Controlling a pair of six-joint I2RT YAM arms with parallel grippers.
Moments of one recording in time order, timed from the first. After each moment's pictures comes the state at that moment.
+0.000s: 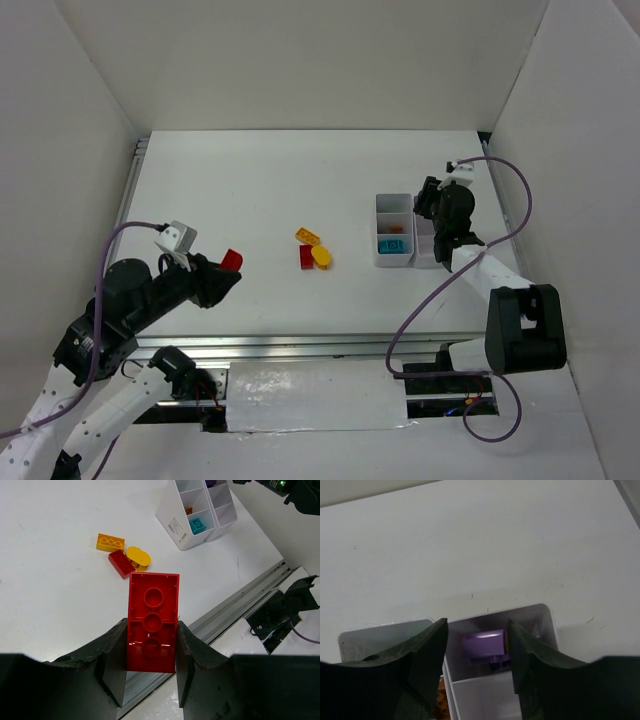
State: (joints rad) left arm -0.55 0.47 0.89 -0.70 0.13 -0.34; right arm 0.06 1.35 0.69 0.41 0.15 0.19
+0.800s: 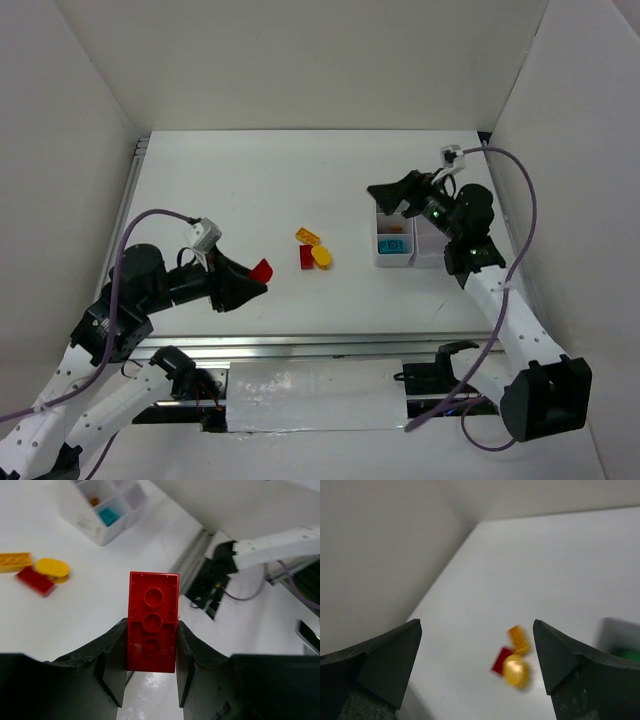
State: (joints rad) left arm -0.55 0.55 0.89 -0.57 0.45 -0.33; right arm 0.11 1.05 0.81 0.22 -0.40 0.52
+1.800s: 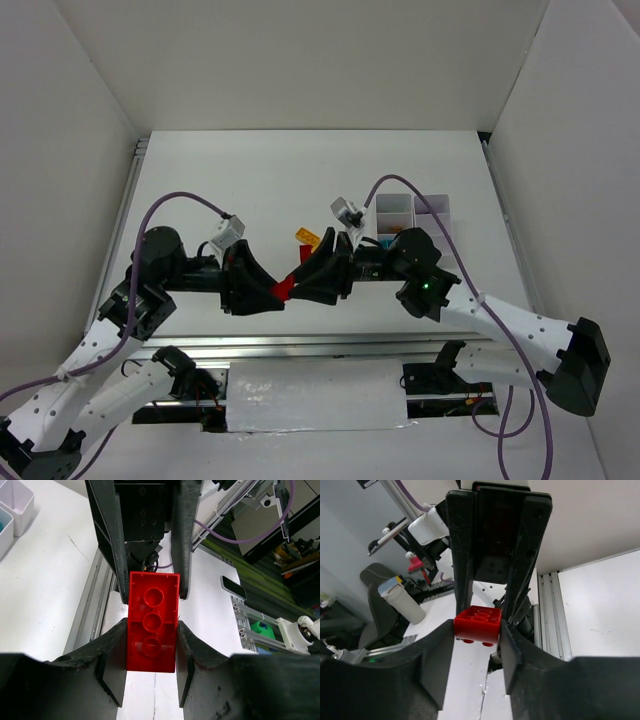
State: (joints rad) left arm -0.55 0.71 0.84 -0.22 0.98 -0.45; right arm 0.93 1.03 0.77 0.55 -0.70 0.64
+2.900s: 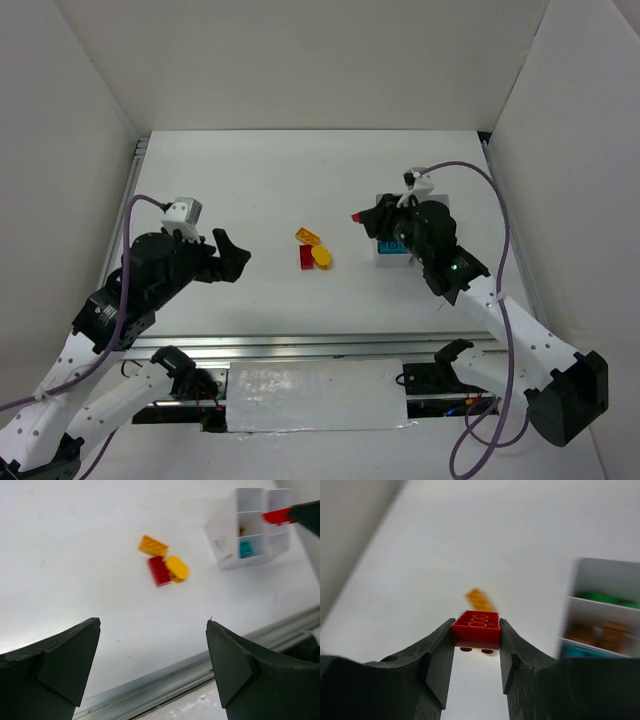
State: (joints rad) left arm -0.55 0.66 0.96 -0.66 -0.04 -0.43; right arm 0.54 0.96 0.77 0.04 -0.04 0.43
